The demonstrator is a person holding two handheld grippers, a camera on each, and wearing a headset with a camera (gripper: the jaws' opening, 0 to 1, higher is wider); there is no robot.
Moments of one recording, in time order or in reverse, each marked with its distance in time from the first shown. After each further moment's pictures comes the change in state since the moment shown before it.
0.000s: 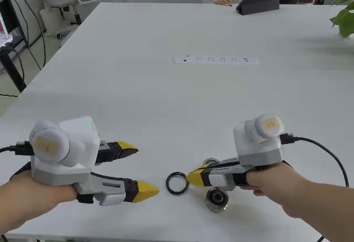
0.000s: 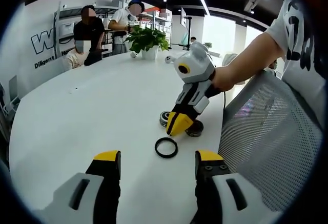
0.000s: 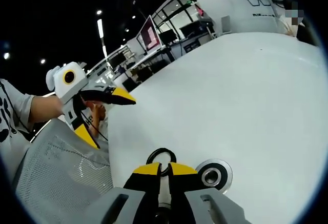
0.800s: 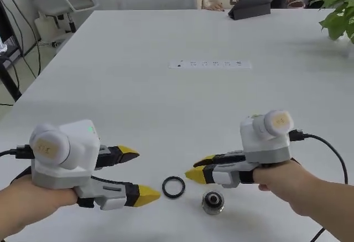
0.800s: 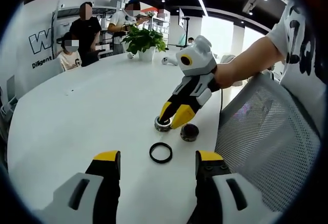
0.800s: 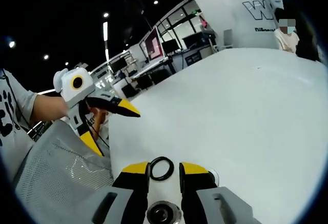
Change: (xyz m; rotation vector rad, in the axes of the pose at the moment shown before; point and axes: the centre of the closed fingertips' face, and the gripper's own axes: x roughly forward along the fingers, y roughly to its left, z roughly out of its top) left arm 0.002 -0.010 0.010 -0.002 -0.006 -0.026; right arm -0.029 0.005 0.020 -0.071 -0.084 -0.033
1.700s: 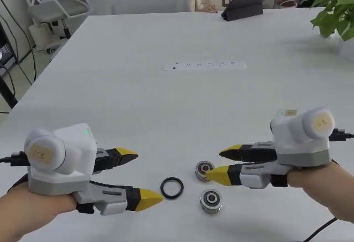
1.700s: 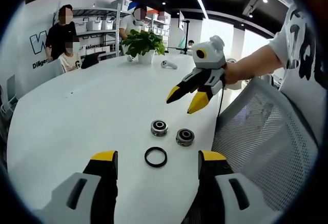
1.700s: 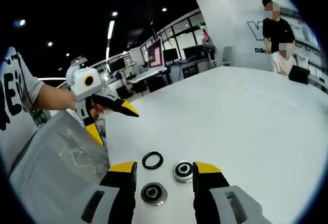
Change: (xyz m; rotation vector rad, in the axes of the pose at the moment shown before) left arm -0.002 -0.010 0.007 -0.011 -0.022 -0.001; right arm -0.057 -0.003 0.002 -0.132 -0.058 -0.092
